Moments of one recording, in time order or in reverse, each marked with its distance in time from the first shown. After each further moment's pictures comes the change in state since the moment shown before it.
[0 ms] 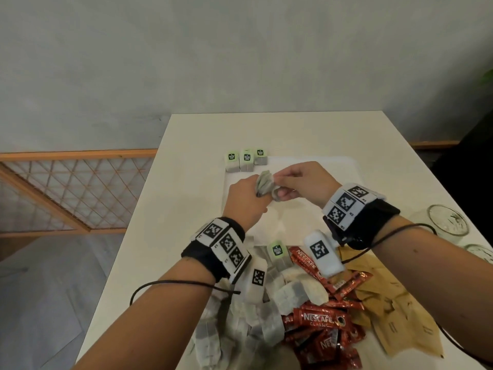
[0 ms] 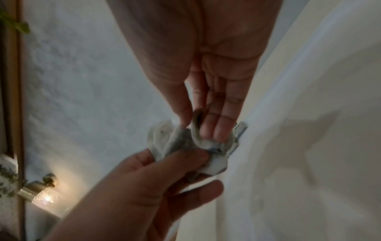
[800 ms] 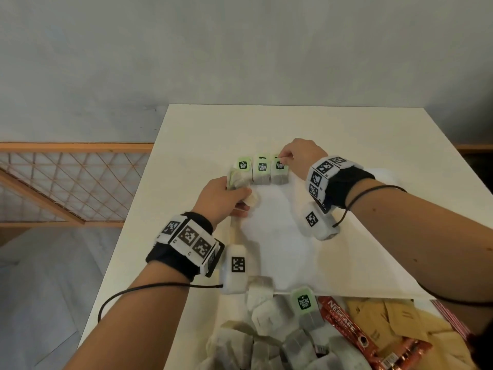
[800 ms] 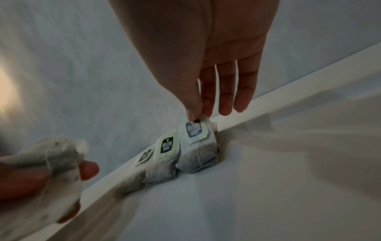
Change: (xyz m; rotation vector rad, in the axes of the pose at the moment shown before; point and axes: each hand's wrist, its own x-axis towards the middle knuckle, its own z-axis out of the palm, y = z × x) left_hand 0.093 -0.081 -0.045 -0.428 -0.070 -0.397; right_hand 0.169 -0.004 0.008 -0.977 0.039 -0.094
